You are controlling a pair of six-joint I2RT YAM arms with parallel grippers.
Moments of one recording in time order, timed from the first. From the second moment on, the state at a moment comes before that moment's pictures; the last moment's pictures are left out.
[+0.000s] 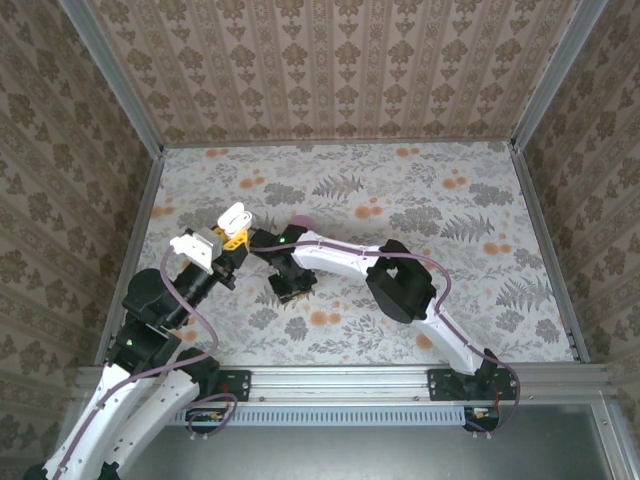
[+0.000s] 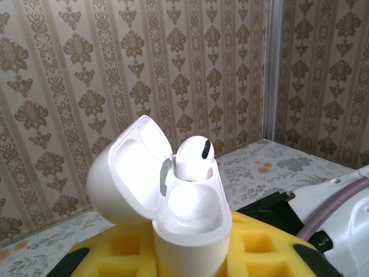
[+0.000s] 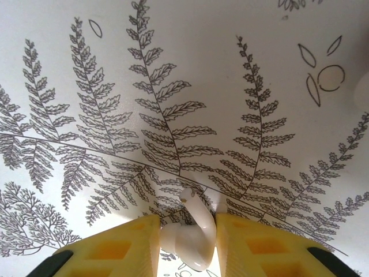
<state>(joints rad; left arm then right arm) -0.58 0.40 0.67 -0.19 0.09 0.07 0.98 2.37 1.99 -1.11 -0.08 0.53</state>
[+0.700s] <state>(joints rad) -0.58 0.54 0.67 -0.11 0.15 0.05 0.77 2.02 1.41 -0.98 -0.03 0.54</state>
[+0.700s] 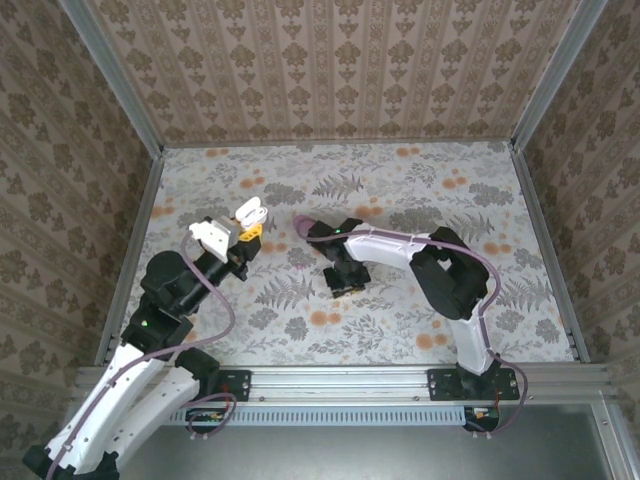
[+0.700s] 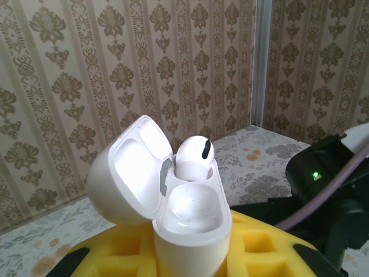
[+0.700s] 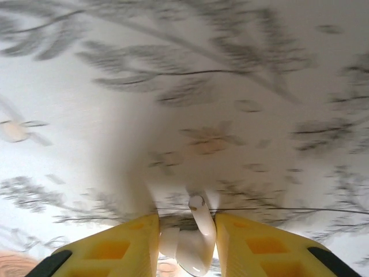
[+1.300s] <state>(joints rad) -0.58 0.63 0.67 -0.04 0.17 0.03 0.69 1.86 1.35 -0.94 0.01 0.56</state>
